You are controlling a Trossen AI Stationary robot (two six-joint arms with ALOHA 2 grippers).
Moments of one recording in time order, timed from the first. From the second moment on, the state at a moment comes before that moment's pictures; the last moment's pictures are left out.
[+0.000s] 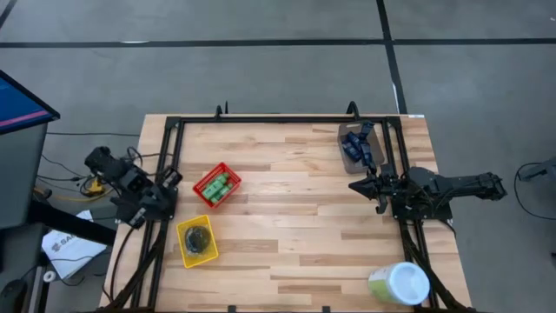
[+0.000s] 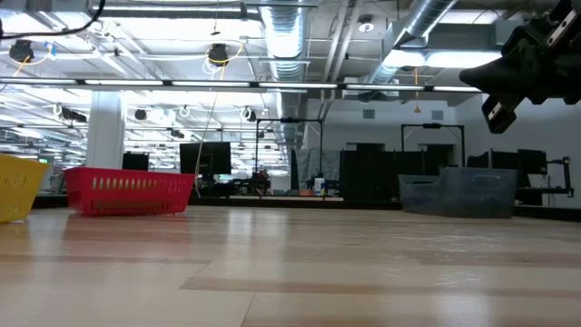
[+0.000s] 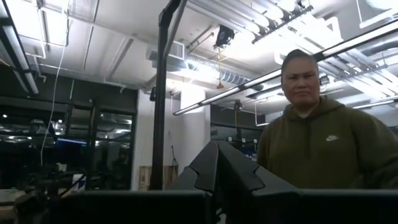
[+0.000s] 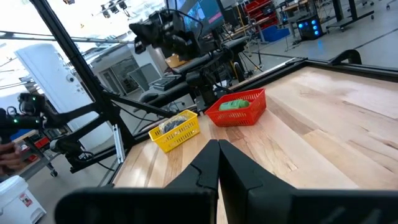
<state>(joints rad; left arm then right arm) -0.57 0.00 0.15 0.45 -0.02 -0.01 0.09 0.03 0.01 0.03 0.13 0.44</state>
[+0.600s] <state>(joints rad) -0.52 0.01 0.01 0.59 -0.07 0.09 0.09 0.03 0.01 0.03 0.13 0.44</state>
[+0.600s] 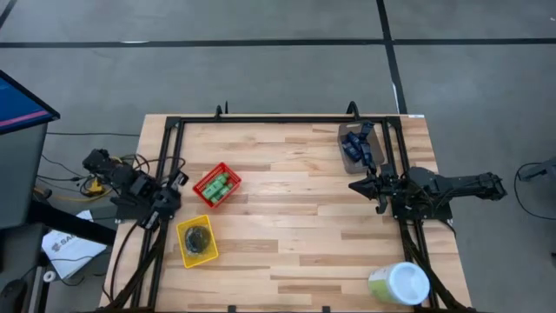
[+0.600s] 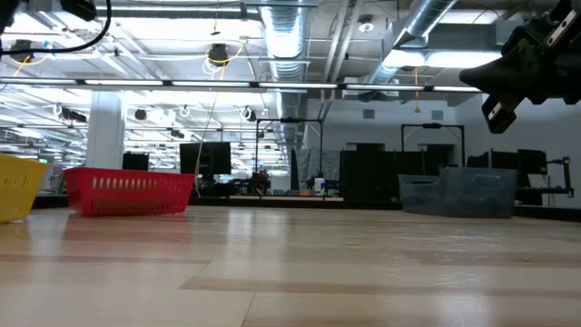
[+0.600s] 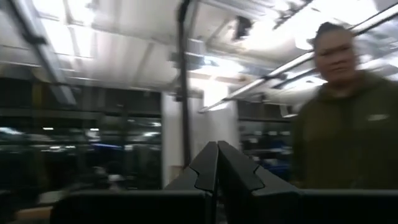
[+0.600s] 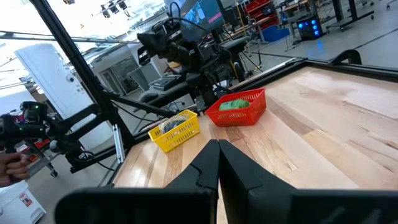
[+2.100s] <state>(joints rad) -0.03 0.21 0.01 0.20 0.21 -0.18 0.09 0.03 0.01 0.03 0.13 0.44</state>
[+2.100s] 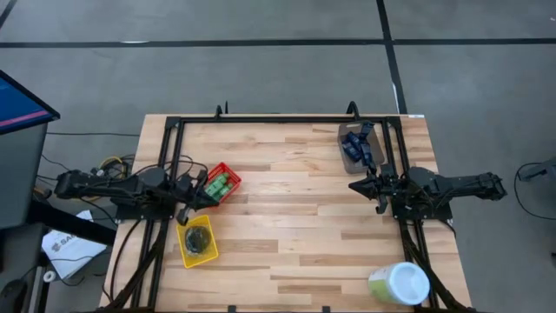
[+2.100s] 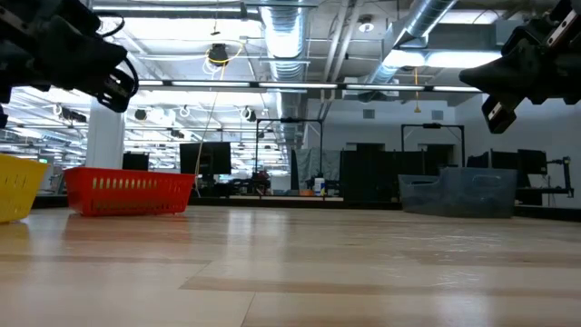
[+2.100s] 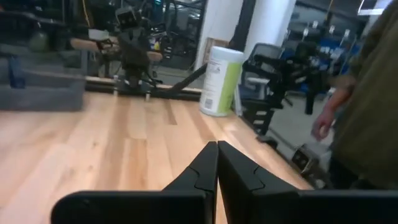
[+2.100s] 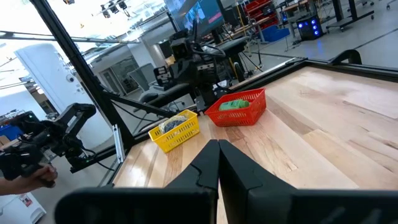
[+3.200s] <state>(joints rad) -0.03 0.00 0.01 0.13 0.12 -0.28 0.09 0.03 0.01 0.03 0.13 0.44</state>
